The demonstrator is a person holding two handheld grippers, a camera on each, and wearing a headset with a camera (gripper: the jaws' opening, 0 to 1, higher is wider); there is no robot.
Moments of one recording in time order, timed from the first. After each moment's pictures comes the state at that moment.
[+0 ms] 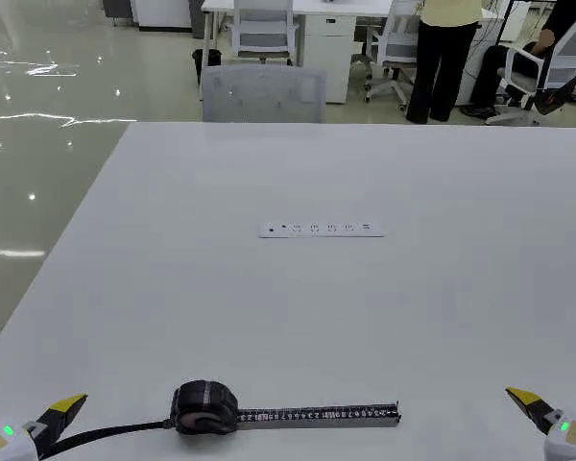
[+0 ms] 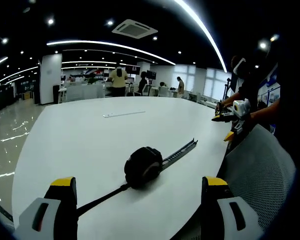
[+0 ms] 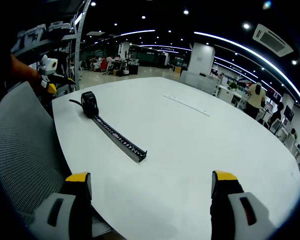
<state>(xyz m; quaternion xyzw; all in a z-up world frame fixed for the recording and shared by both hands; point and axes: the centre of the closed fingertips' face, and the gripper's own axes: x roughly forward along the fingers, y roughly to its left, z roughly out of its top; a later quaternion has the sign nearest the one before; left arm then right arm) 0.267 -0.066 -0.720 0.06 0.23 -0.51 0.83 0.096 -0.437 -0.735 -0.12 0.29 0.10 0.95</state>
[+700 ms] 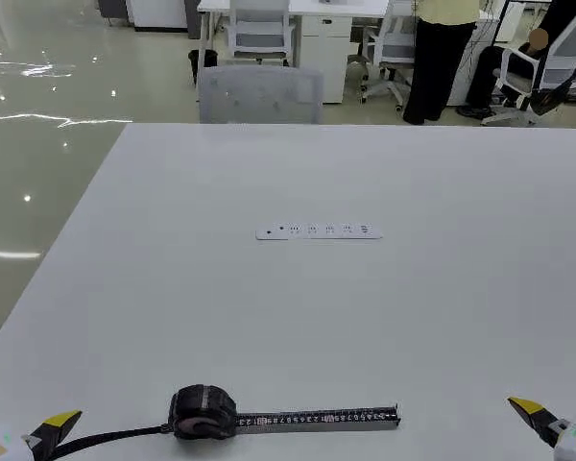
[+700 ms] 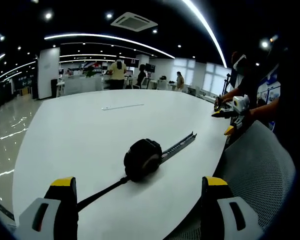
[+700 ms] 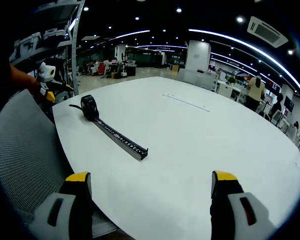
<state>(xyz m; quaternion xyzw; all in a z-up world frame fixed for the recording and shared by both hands) 0.266 -0.061 -0.726 0.08 0.24 -0.51 0.82 0.091 -0.438 -0.737 -0.08 0.29 0.10 0.95</state>
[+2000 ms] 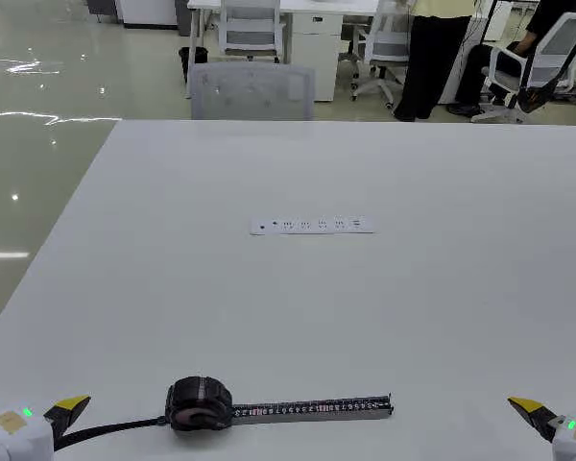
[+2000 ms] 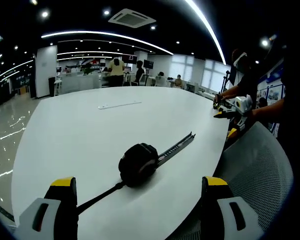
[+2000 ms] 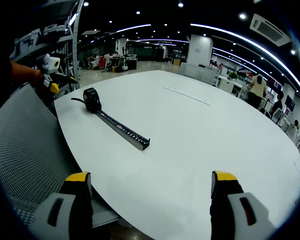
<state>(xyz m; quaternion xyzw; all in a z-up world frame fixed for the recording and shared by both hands) 0.267 -0.083 -0.718 0.08 0.25 -0.51 0.81 0.075 -0.439 -0.741 -0.09 0.32 0.10 0.94</state>
